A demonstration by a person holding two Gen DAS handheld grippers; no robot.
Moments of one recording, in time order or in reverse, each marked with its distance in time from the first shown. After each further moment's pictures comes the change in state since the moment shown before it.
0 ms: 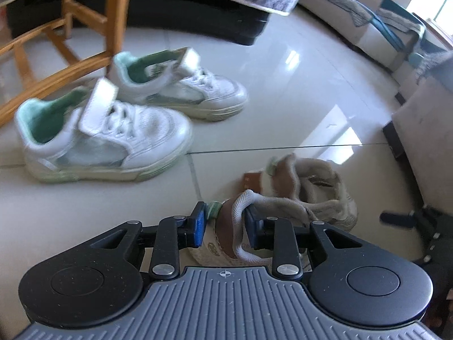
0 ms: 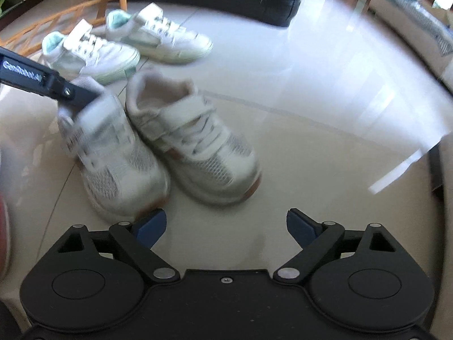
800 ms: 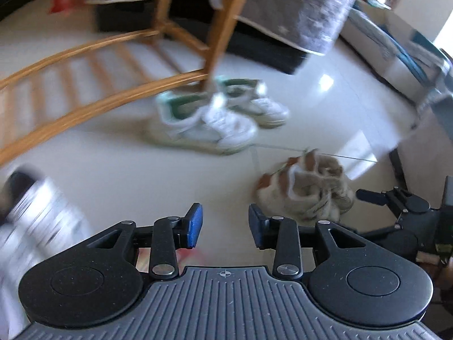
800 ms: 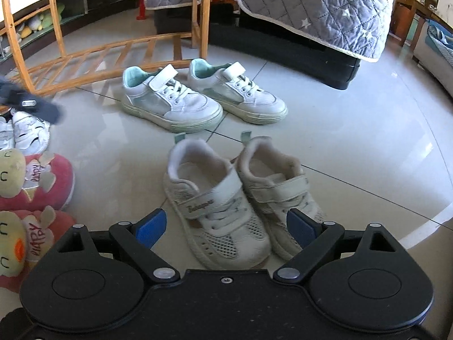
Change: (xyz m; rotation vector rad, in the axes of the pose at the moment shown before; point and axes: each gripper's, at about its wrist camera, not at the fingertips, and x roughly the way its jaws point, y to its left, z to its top) left arm -0.178 0.050 -0.067 -0.247 -0.035 0.159; right arm -0.041 0.044 0.025 -0.134 -0.130 0.222
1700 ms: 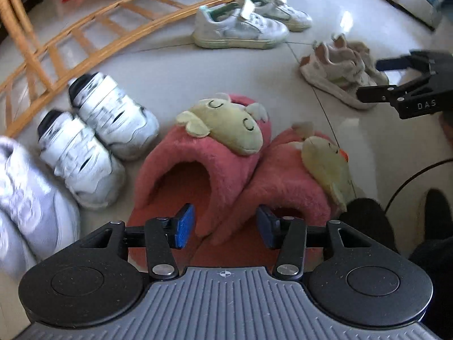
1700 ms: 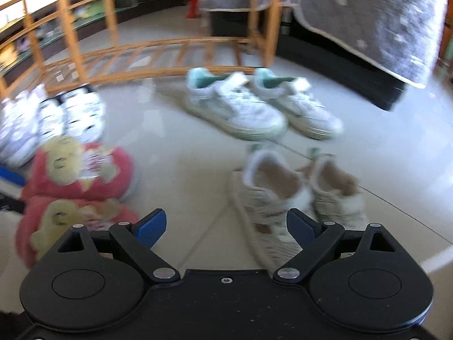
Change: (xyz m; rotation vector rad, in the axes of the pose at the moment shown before) left arm -0.008 0.027 -0.110 0.298 0.159 0.150; right arm -0.024 0.053 0.005 -0.148 -0.002 0.178
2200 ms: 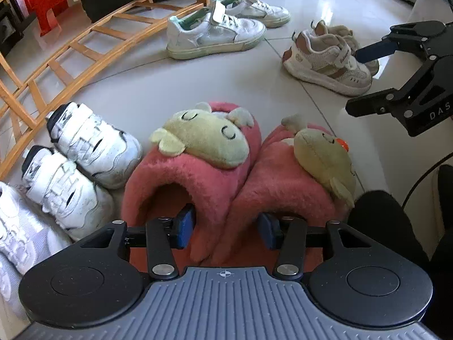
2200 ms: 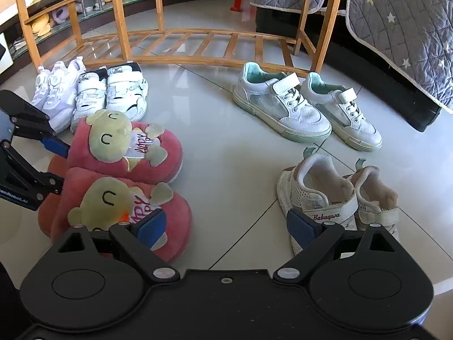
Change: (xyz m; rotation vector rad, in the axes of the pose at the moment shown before) left arm 0.019 -0.015 0.006 0.098 -0.064 0.005; right arm -0.003 0.024 0.001 -0.082 0.023 0.045
